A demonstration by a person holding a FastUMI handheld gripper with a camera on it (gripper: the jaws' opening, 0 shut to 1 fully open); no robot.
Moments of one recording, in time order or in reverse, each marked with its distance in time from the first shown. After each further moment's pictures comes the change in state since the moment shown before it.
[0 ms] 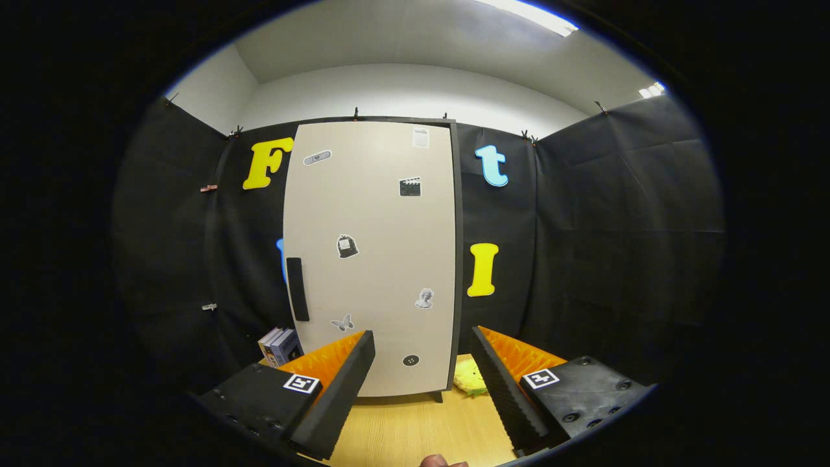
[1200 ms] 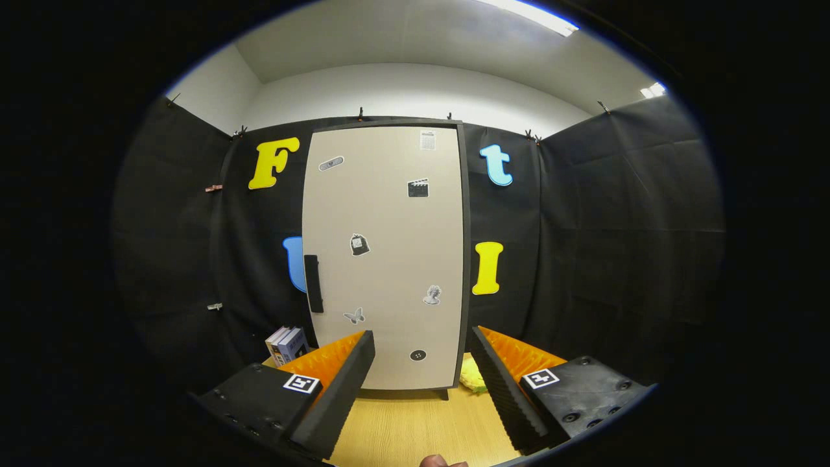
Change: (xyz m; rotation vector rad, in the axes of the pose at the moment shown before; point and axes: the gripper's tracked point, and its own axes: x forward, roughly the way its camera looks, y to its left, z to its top) arm -0.009 0.012 -0.002 -0.004 0.006 0.016
